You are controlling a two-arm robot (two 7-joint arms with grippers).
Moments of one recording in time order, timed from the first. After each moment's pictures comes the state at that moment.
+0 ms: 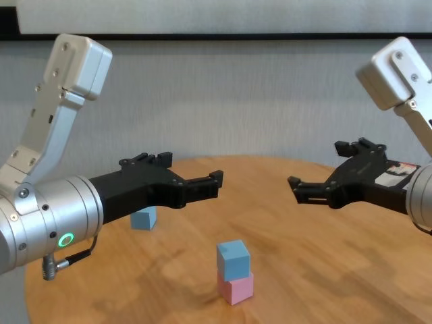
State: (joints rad) left arm -0.27 0.31 0.40 -1.36 -0.30 -0.03 -0.34; right arm 0.36 0.42 -0.57 -1.38 0.08 0.07 0.14
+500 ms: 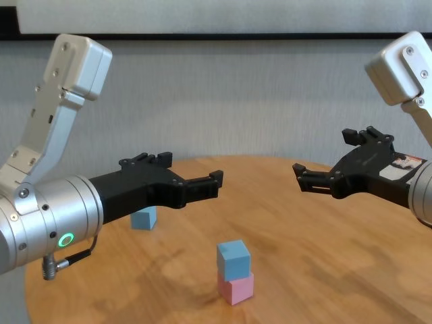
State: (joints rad) left arm -0.27 0.31 0.40 -1.36 -0.30 -0.03 -0.34; right arm 0.34 0.40 -0.53 -1.38 0.04 0.03 0.08
